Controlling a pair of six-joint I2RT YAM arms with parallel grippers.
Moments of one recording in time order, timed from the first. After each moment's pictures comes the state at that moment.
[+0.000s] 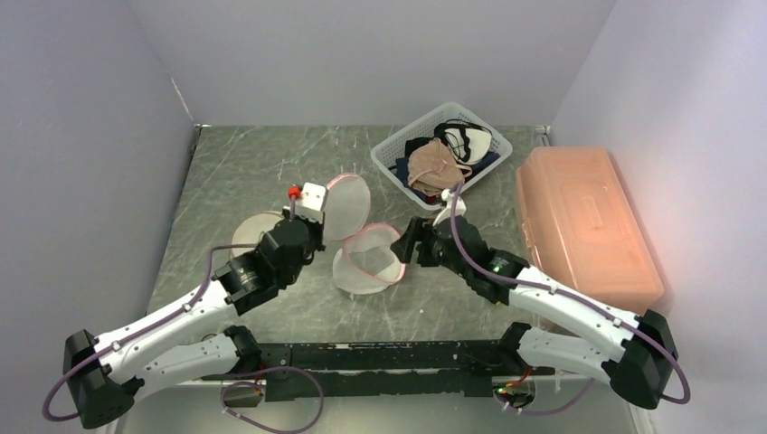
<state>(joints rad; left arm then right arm) -0.88 0.88 0.76 -0.20 -0.63 -0.17 0.85 0.99 0.64 -0.19 0.19 0.75</state>
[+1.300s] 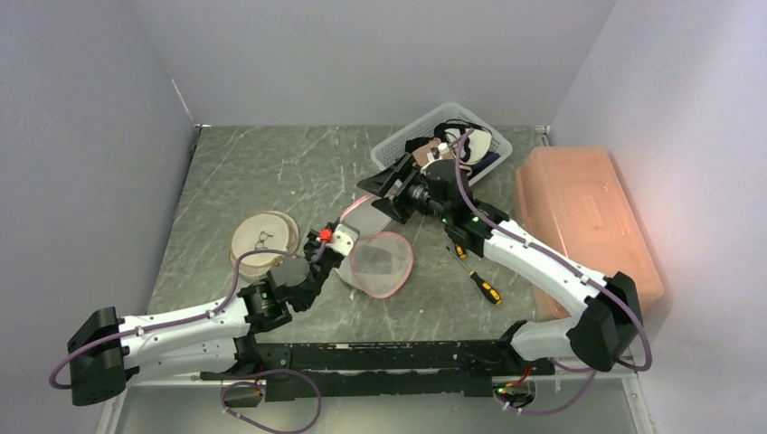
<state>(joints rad) -1.12 0.91 0.48 0.49 -0.70 0.35 0.72 1.29 1.07 -0.07 -0.11 1.29</state>
